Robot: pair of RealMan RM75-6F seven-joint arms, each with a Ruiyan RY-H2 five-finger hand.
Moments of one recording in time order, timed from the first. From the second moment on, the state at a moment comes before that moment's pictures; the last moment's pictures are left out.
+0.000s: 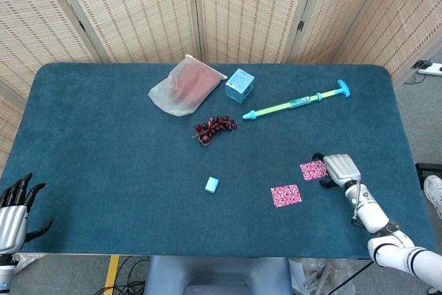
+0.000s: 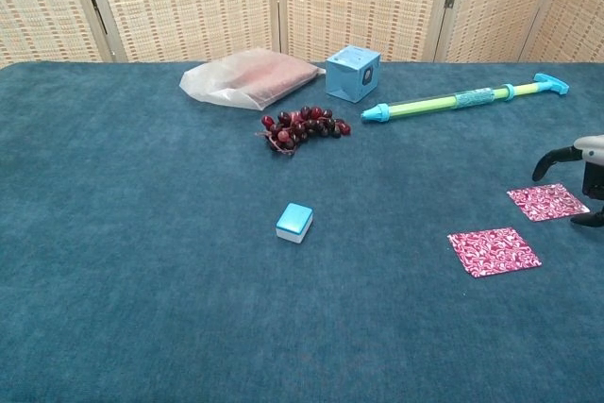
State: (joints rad) left arm -0.05 -1.21 -0.04 -1.51 1.44 1.47 0.10; right arm 0.57 -1.44 0.05 -1.12 -1.23 0.75 0.01
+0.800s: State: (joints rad) left arm -0.06 -1.21 -0.04 -1.51 1.44 1.47 0.09; right arm 0.56 -1.48 0.06 -1.07 -1.25 0.76 0.02
